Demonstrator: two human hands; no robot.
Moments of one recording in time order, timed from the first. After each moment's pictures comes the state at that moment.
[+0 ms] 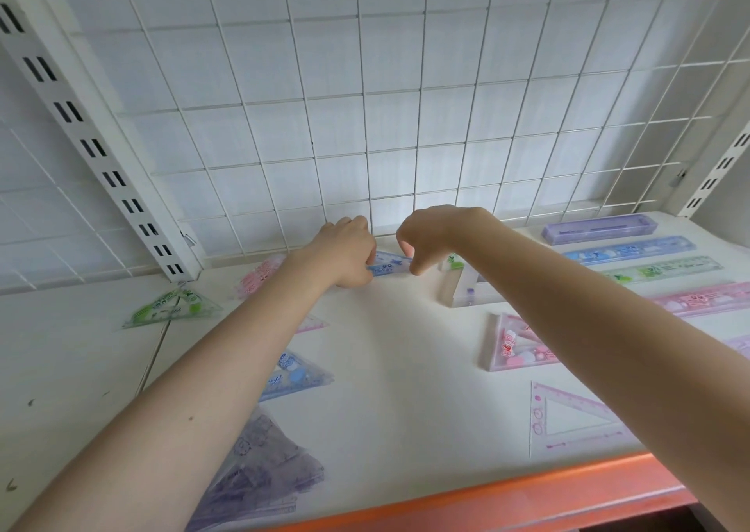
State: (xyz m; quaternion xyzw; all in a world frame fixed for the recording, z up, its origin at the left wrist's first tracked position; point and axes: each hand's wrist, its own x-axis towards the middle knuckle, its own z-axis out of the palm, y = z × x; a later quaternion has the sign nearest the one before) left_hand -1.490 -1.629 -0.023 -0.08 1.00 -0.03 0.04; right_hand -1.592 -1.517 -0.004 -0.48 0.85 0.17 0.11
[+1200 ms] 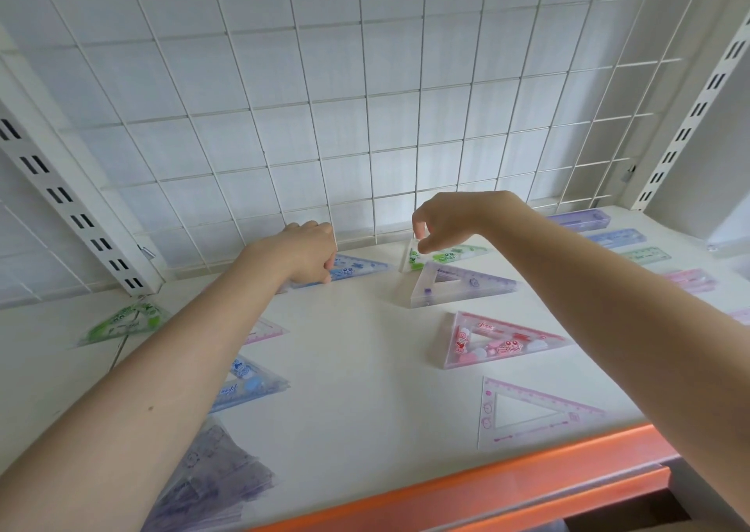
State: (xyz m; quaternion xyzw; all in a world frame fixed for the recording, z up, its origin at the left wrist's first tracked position) left_hand -1.513 -1.645 -0.029 -0.05 0.99 -0.08 0.12; right_hand -1.628 -1.449 0.016 -0.43 0.89 0.08 0.14
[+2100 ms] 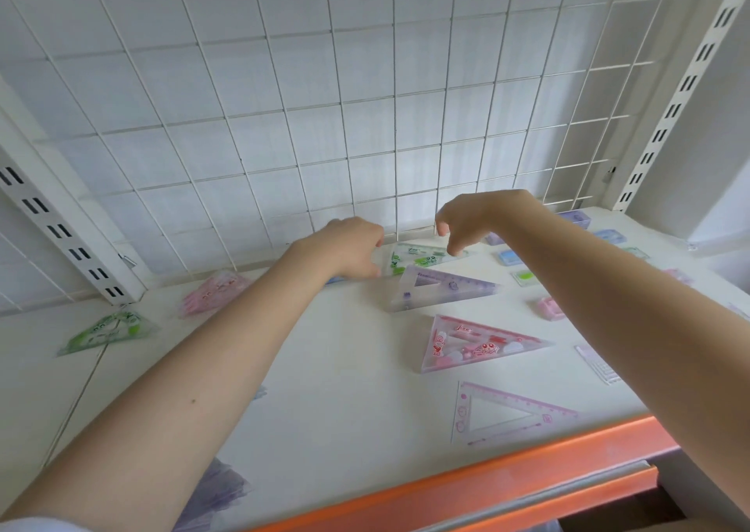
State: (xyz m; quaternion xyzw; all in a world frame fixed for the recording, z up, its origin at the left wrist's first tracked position) left_hand -1.542 -1.570 -0.011 -0.06 1.00 0.00 0.07; right_hand -1.644 -1.409 0.023 -0.36 0.91 0.13 0.15
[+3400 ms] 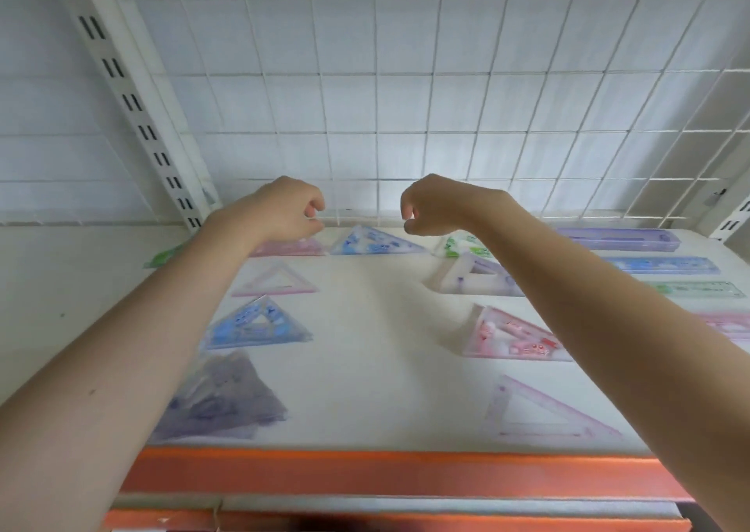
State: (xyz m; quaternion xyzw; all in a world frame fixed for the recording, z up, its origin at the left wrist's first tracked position) left_hand -1.439 -1.659 0.009 -0.23 0.97 0.08 0.00; right_hand -1.595 -1.498 0.011 -0.52 0.85 0.00 0.08
